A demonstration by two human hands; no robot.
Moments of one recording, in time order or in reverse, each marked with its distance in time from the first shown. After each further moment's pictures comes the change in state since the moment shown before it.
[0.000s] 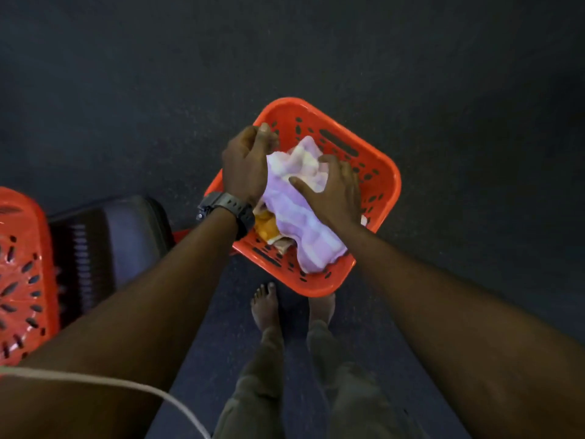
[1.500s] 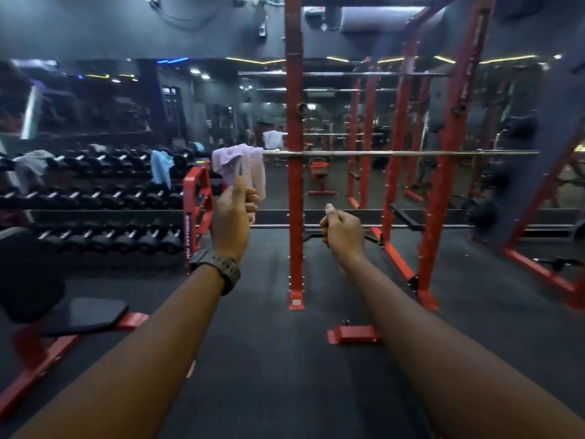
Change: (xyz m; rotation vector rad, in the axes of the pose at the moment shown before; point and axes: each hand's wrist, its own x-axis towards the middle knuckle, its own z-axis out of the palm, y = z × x) left_hand -0.905 0.346 -0.451 0.004 2.067 0.277; right_hand -0.806 -0.511 -0.226 0.603 -1.401 -1.244
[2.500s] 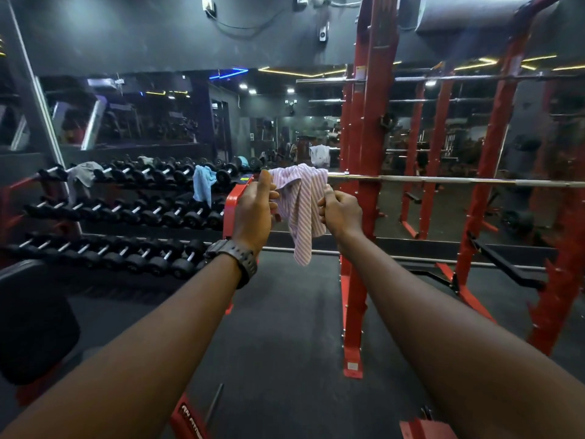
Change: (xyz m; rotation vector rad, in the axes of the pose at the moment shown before) left_hand 0.404 -0.178 -0.068 0.146 -0.008 -0.024; right_hand 0.365 0.028 0.370 -0.062 -0.060 -0.129
